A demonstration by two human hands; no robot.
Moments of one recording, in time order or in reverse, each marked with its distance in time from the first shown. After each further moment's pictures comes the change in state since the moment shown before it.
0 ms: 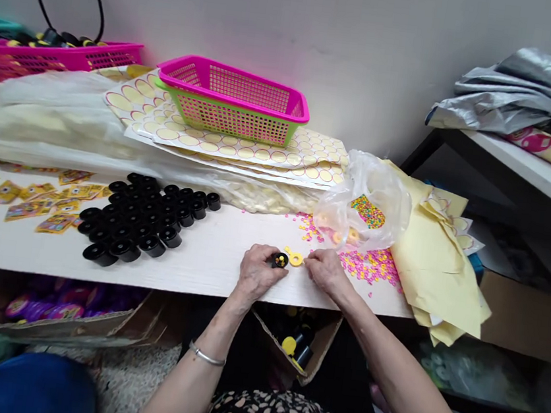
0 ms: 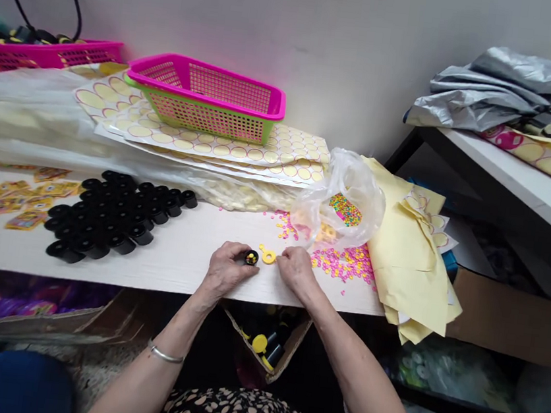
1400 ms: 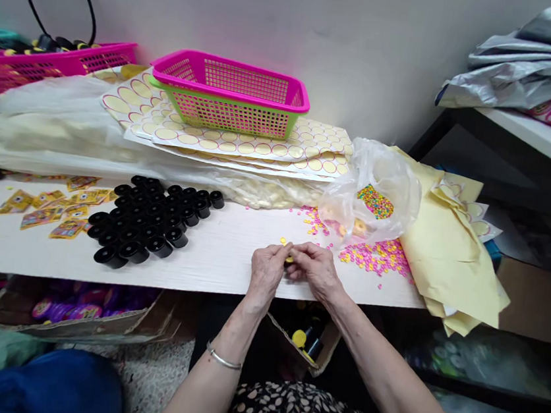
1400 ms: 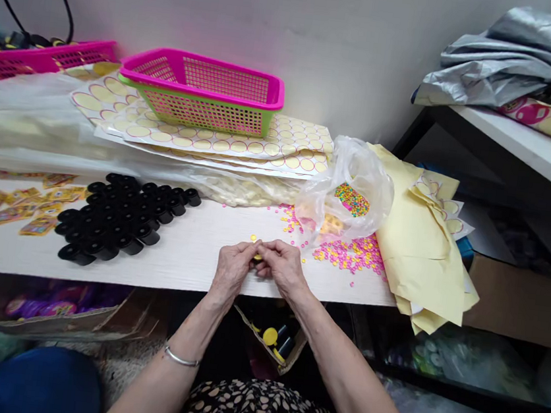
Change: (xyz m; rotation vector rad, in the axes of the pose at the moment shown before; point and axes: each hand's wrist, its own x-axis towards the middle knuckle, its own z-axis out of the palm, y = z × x) left_hand -0.003 0.035 0.005 -0.580 0.020 -0.380; right_hand -0.015 -0.006 0.041 0.770 -0.191 -0.083
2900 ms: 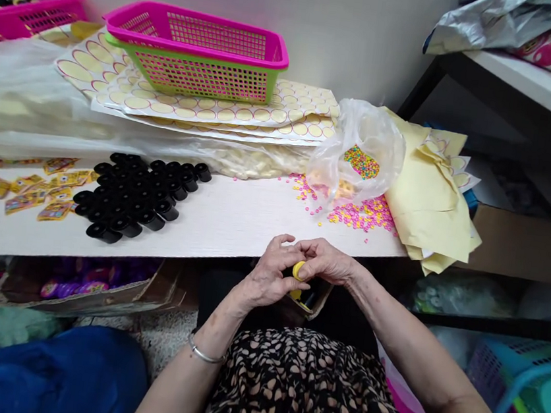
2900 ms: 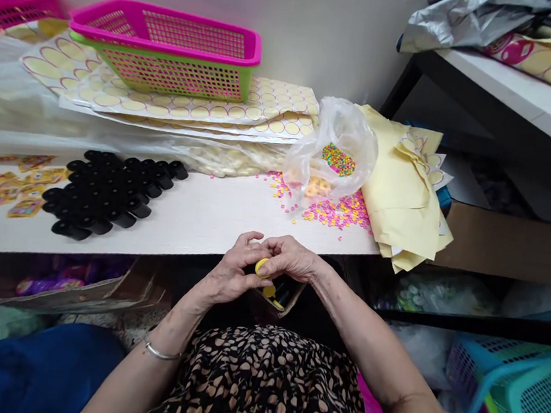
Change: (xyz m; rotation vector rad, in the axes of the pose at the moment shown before) left_hand -0.069 0.011 -0.020 0.528 -0.772 0.497; right_hand -0.060 -0.001 -0.051 0.063 -0.547 0.265
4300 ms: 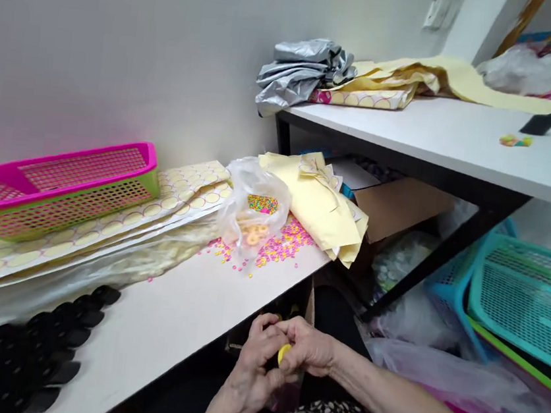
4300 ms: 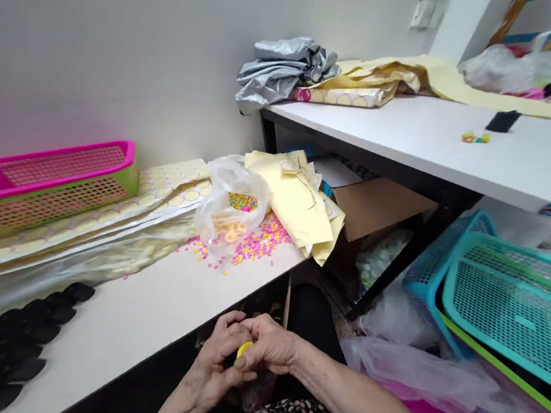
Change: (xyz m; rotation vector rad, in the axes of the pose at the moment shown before) left_hand 0.016 0.022 0.049 -0.063 -0.310 0.161; right_hand -0.061 0.069 -0.002 0.343 0.180 -0.312
